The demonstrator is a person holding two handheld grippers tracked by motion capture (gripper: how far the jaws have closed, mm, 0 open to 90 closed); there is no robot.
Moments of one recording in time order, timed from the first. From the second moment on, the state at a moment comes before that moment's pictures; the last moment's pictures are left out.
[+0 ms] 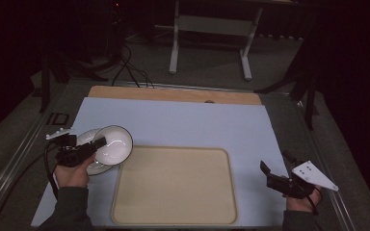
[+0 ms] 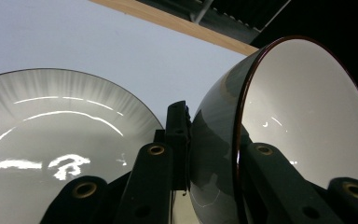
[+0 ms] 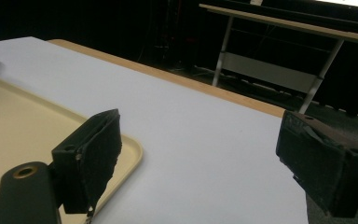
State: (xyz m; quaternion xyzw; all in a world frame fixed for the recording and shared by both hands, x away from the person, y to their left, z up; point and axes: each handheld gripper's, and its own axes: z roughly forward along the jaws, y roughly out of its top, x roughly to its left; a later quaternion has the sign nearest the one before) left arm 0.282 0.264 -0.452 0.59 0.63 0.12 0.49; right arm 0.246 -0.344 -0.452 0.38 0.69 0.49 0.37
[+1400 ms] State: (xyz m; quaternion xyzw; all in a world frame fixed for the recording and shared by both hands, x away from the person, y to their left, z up) left arm 0.284 0.226 -0.450 0.62 0.59 0.10 0.50; right arm 0.245 -0.344 -0.451 0.38 0.69 0.49 0.37
